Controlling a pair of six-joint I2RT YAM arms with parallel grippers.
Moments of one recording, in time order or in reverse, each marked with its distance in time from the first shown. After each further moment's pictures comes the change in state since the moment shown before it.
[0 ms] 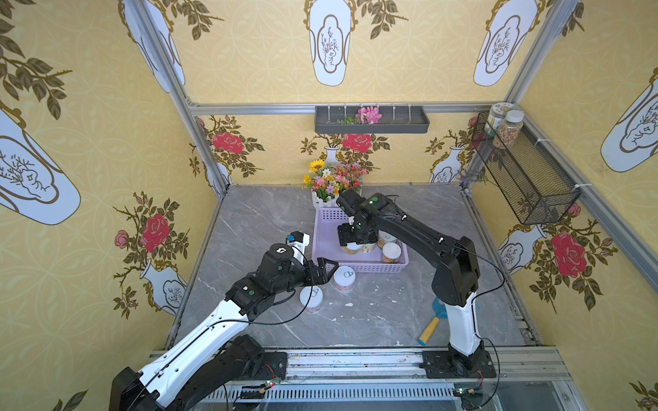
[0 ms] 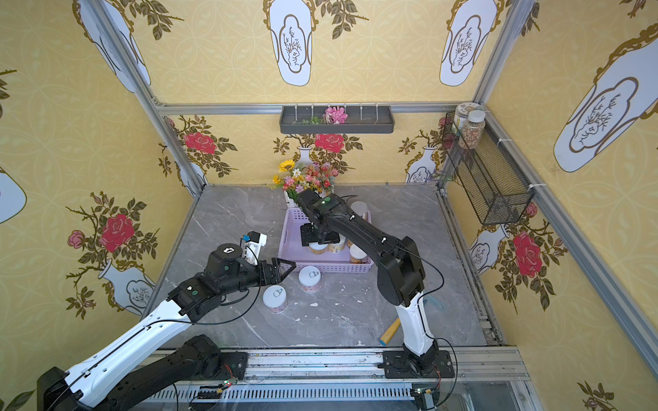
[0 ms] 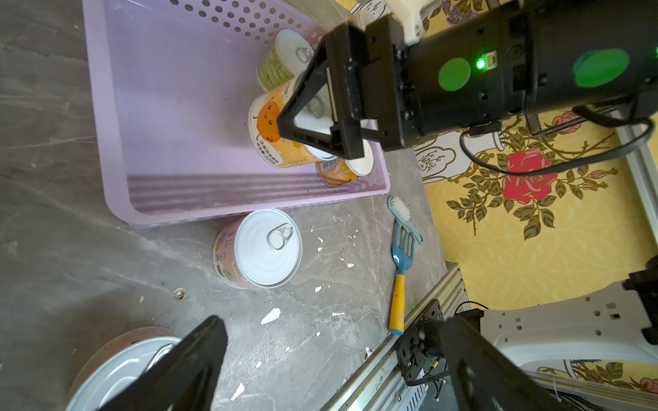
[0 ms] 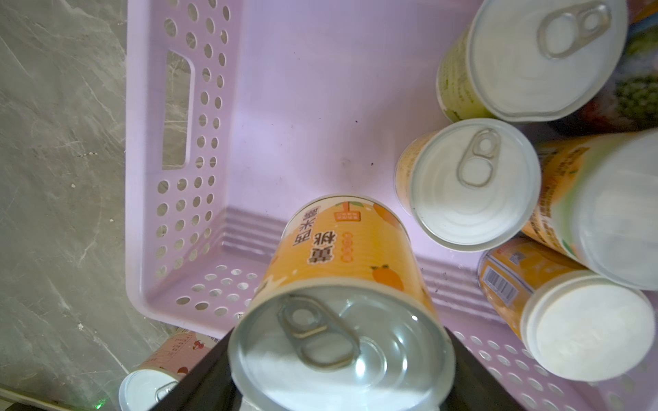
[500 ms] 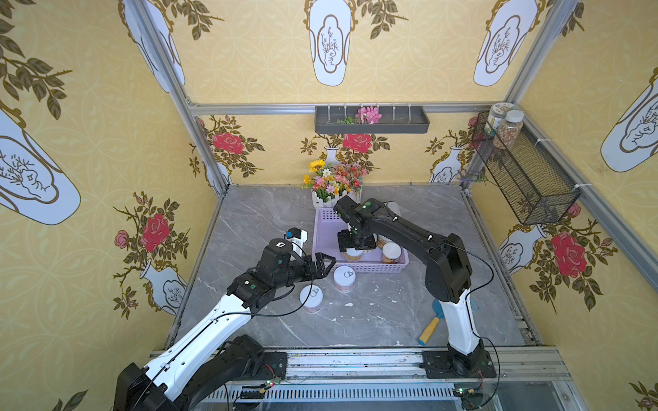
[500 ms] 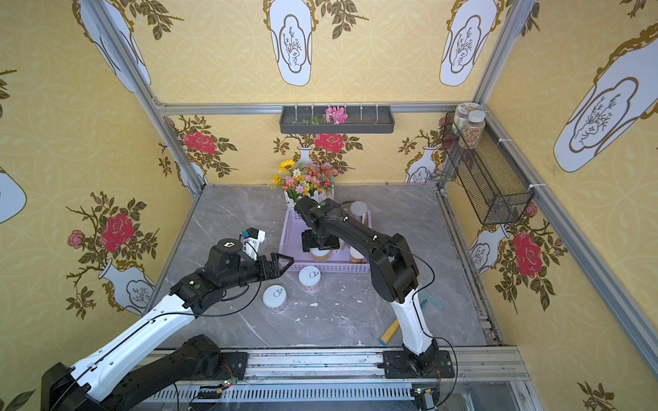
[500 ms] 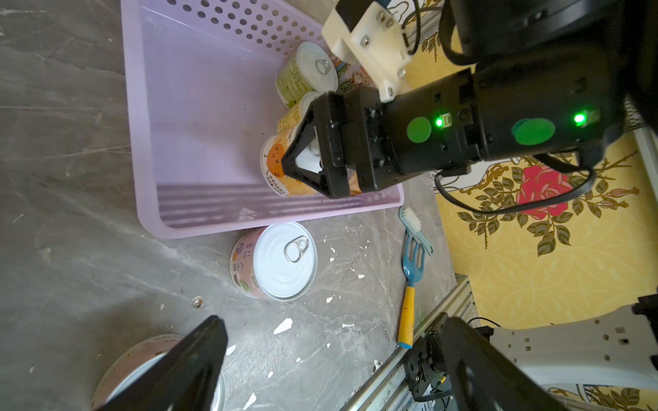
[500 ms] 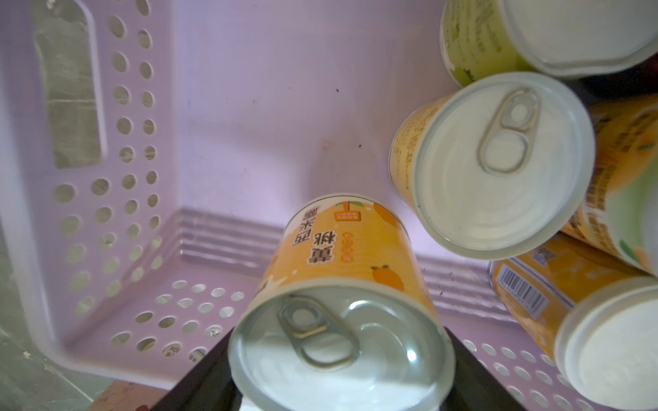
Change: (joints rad) left arm 0.055 0.057 0.023 -0.004 0.010 0.019; right arm 0.002 0.050 -0.048 0.000 0.007 0.034
